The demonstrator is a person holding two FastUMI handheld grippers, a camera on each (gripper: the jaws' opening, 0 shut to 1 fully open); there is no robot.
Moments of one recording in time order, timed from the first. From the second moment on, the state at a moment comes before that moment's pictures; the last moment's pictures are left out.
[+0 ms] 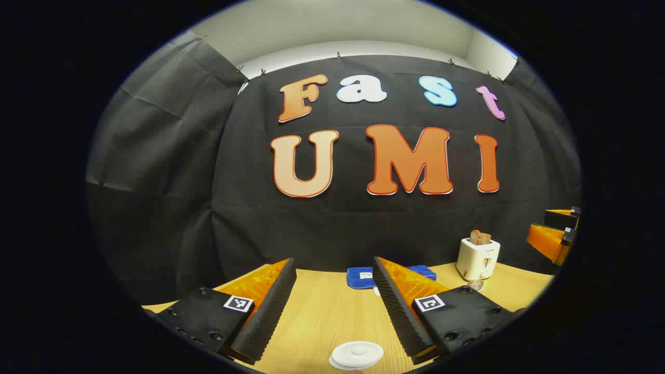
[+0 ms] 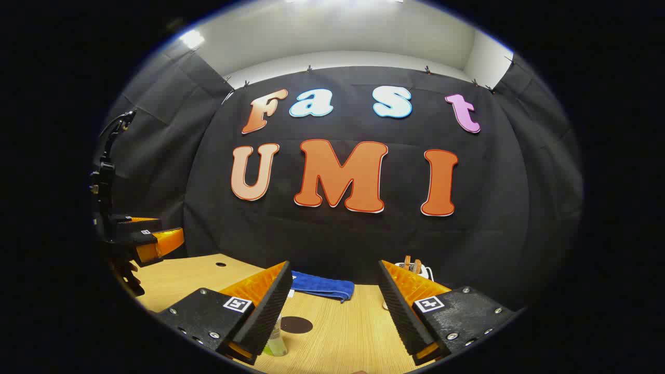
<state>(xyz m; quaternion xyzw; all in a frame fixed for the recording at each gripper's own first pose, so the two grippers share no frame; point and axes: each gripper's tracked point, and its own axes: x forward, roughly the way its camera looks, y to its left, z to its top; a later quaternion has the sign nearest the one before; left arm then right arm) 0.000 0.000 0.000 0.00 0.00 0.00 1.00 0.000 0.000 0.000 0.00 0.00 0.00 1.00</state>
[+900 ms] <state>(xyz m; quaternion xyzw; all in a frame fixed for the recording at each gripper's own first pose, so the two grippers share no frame) -0.003 -0.006 0.013 -0.01 -0.02 -0.01 1.00 0.001 0.000 0.001 0.00 0.00 0.00 1.00</state>
